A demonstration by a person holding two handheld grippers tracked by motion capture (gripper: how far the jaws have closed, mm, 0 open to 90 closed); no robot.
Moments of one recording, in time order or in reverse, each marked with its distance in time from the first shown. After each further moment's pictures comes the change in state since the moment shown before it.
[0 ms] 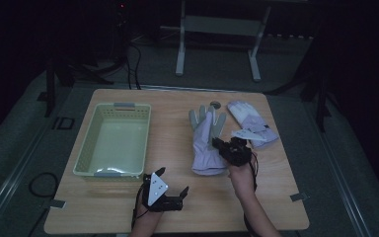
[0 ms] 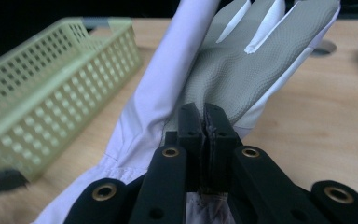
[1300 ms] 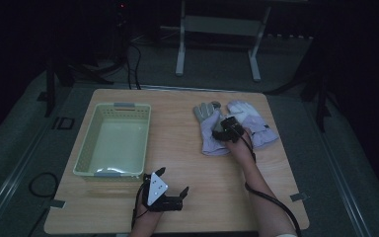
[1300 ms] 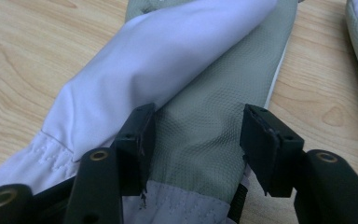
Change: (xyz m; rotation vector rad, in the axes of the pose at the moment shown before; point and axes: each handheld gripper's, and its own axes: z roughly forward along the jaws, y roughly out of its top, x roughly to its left) left arm 0.001 0.000 0.000 -0.001 -0.009 -0.001; right arm -0.095 0.015 0.126 0.314 -0.162 -0.181
